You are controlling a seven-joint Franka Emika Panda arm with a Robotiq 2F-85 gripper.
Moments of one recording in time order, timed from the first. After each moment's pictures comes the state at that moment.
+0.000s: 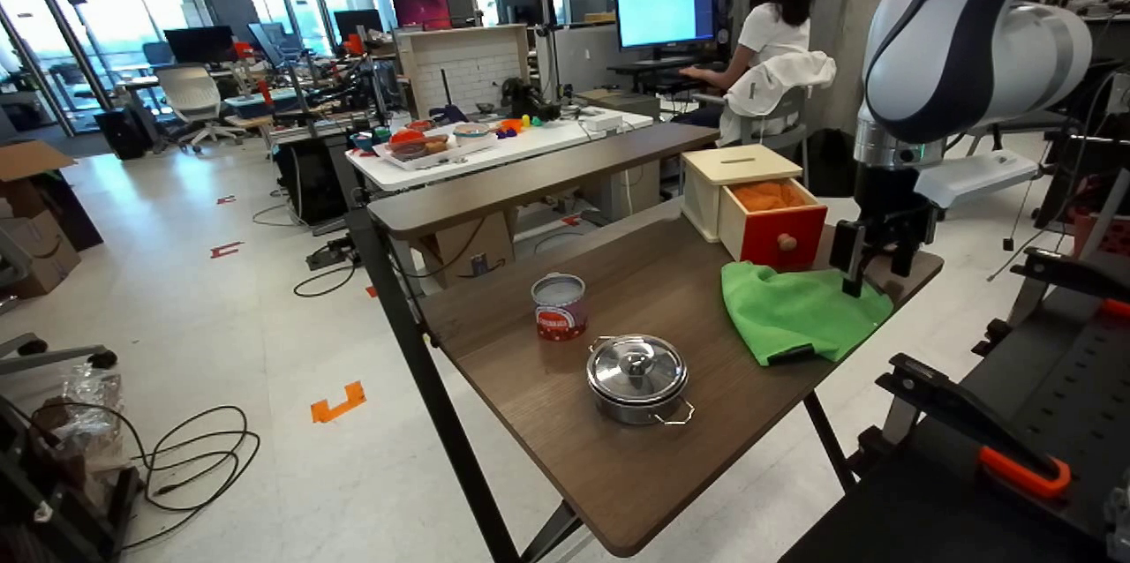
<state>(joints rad) -0.15 0.71 -0.06 -2.20 0.00 2.85 -0.09</state>
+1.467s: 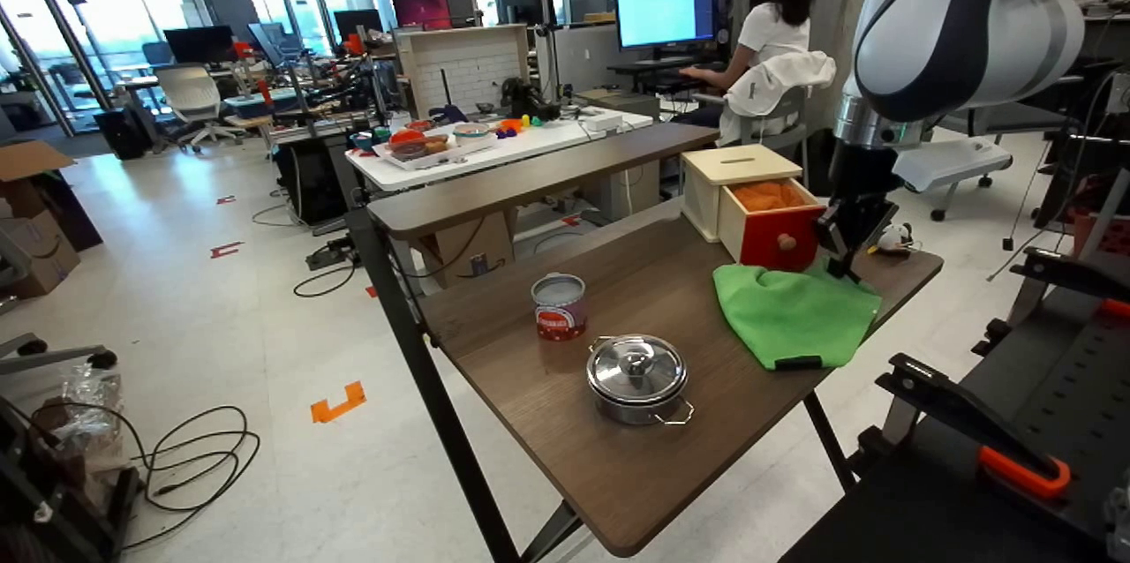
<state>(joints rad) -0.20 0.66 0.03 -2.22 0.01 2.92 -0.11</state>
